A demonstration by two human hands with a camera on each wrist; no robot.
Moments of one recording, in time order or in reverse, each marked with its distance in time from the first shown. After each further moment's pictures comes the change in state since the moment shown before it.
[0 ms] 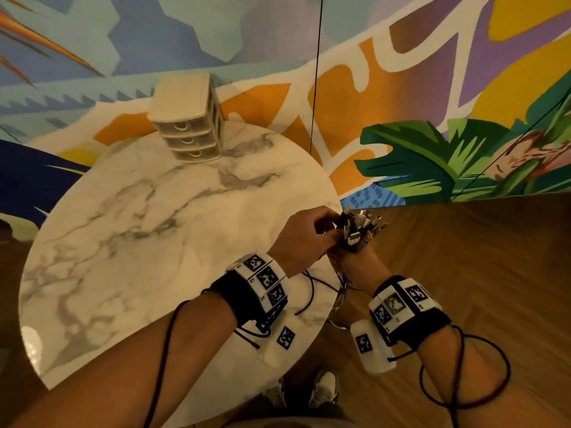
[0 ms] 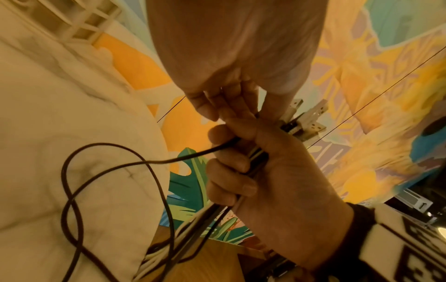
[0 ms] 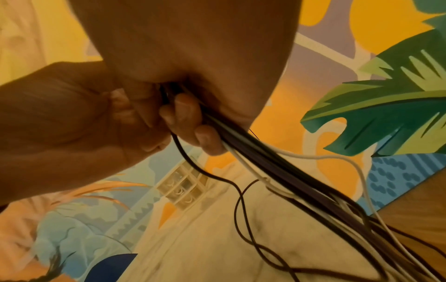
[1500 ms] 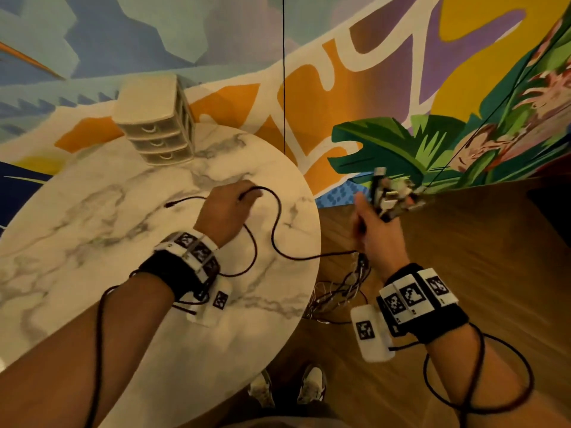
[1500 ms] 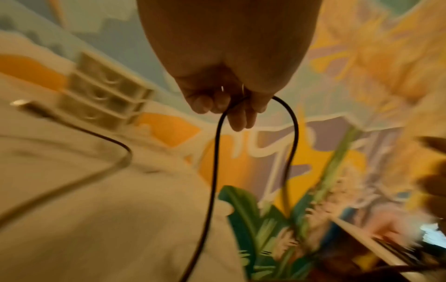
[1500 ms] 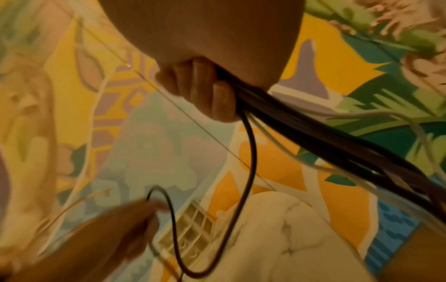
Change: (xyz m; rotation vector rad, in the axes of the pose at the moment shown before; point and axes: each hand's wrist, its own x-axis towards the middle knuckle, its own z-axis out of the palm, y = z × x) left_hand 0.013 -0.021 -0.067 0.497 0.151 0.092; right_hand -0.030 -0.022 -0.047 0.141 0.418 -0.083
